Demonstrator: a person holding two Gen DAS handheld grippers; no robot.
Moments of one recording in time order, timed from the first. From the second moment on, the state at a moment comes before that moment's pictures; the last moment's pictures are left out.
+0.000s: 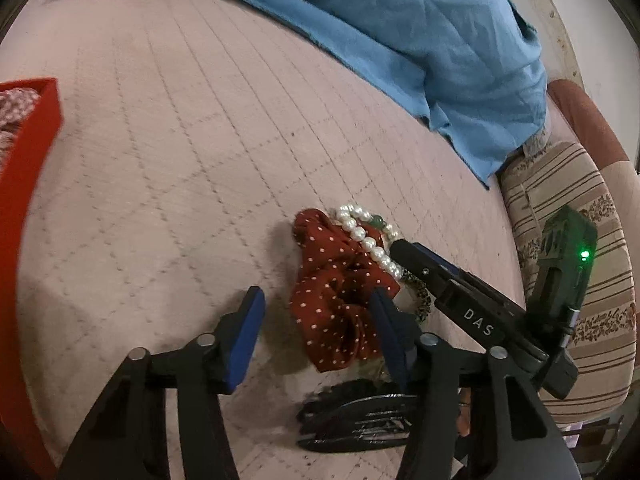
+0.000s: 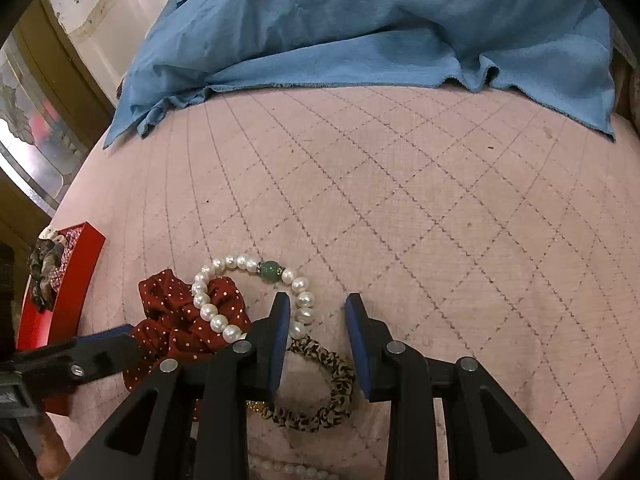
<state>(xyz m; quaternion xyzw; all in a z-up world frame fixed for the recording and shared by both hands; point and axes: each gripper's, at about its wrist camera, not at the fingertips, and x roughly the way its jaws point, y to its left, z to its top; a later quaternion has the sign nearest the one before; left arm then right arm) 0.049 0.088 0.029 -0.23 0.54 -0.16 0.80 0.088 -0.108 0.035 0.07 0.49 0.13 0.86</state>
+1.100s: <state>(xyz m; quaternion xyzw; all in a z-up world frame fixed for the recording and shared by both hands) -0.069 0.264 0.132 -0.18 0.42 -0.05 0.89 -0.001 -0.027 0.173 0.09 0.41 0.22 0.88</state>
